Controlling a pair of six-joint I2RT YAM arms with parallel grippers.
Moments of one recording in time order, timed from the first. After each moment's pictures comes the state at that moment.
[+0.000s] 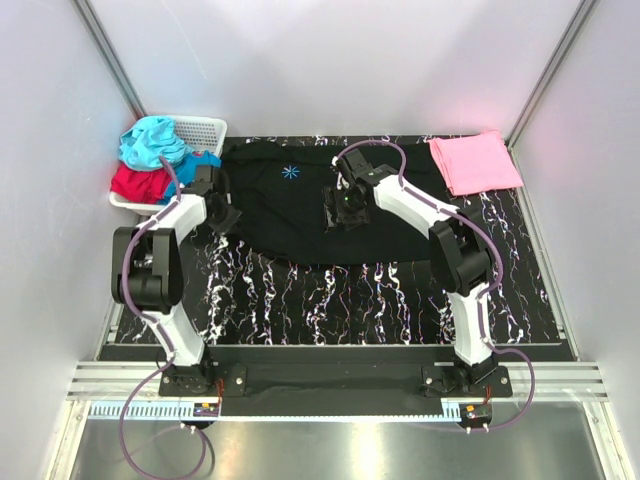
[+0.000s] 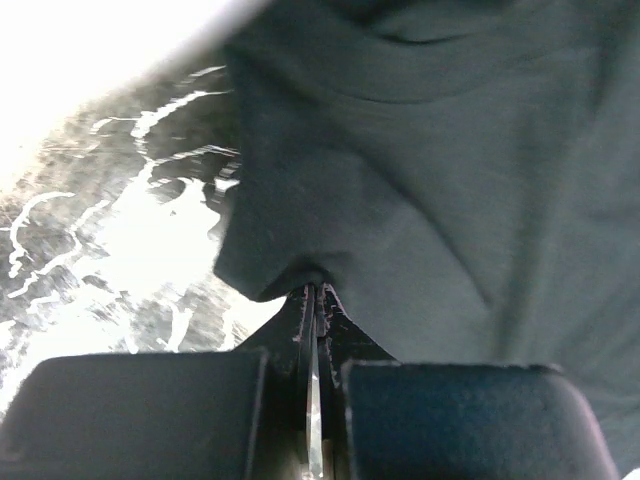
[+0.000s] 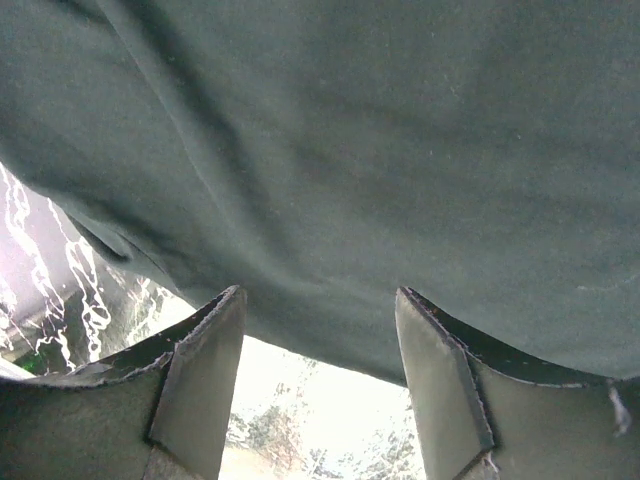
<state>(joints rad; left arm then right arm) -0.03 1.80 1.20 -0.51 0.00 -0.85 0.56 2.10 1.73 -0.70 -0.17 0.37</state>
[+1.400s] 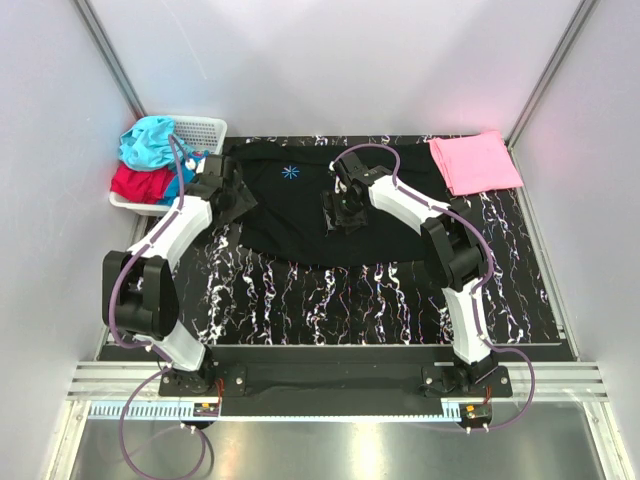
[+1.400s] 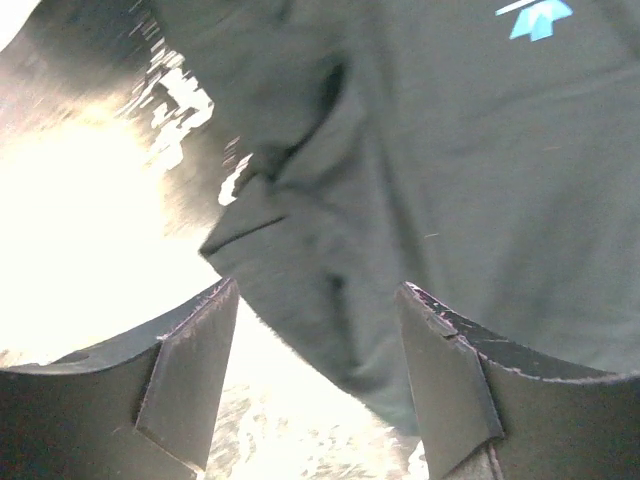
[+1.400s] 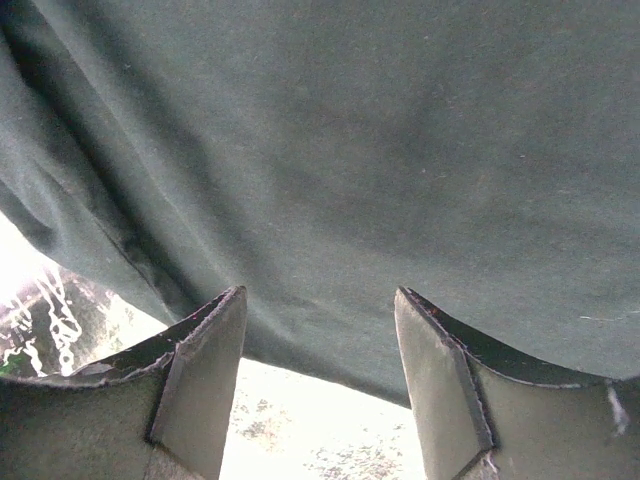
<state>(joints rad) -0.17 1.61 1.24 -0.54 -0.14 -0.71 0.56 2.18 1.78 -0.72 -0.17 0.35</state>
